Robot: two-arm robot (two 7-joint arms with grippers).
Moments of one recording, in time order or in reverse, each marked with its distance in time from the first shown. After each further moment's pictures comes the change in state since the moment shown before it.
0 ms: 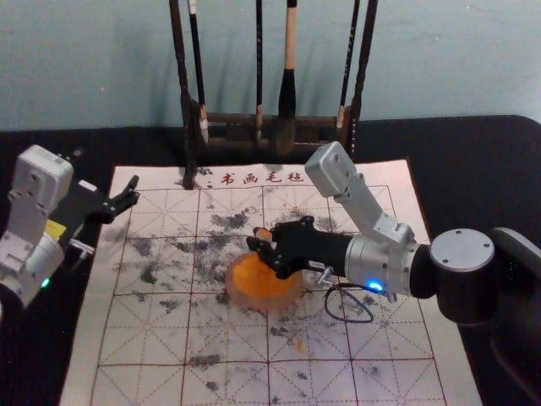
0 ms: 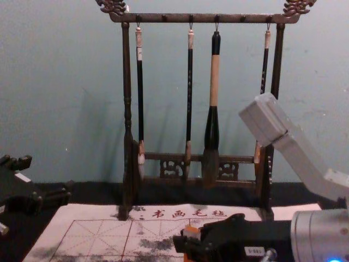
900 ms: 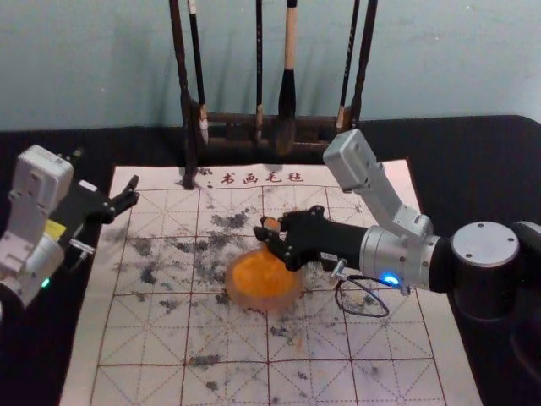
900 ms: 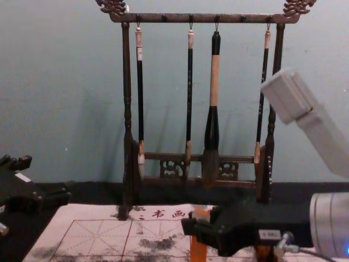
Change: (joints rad) left arm 0.000 0.000 0.000 0.000 0.000 0.000 0.000; right arm -0.028 0.036 0.044 -0.074 0.010 -0.006 0.035
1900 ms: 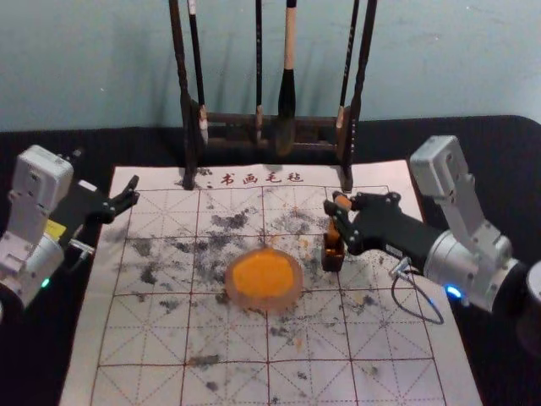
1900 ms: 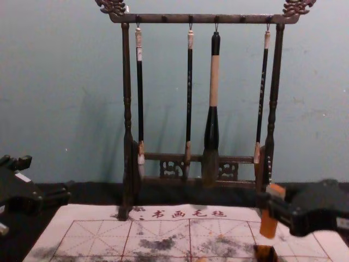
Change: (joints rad) left arm 0.000 0.000 0.000 0.000 0.000 0.000 0.000; right arm -0.226 0.075 0.183 -0.183 -0.039 -0.112 -0.178
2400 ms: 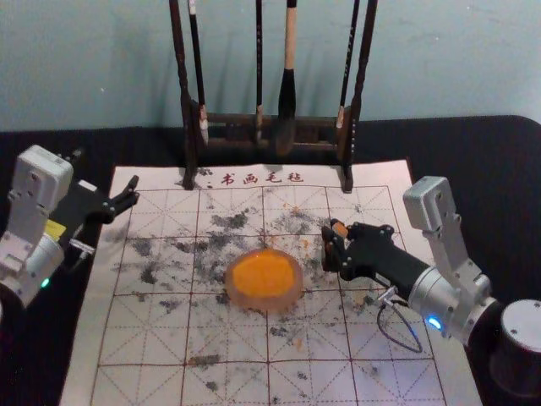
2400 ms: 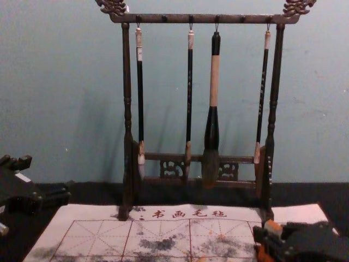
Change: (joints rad) left arm 0.000 0.000 0.000 0.000 0.000 0.000 0.000; right arm -0.019 -0.056 -0.042 0.143 0.037 -0.114 -0.071
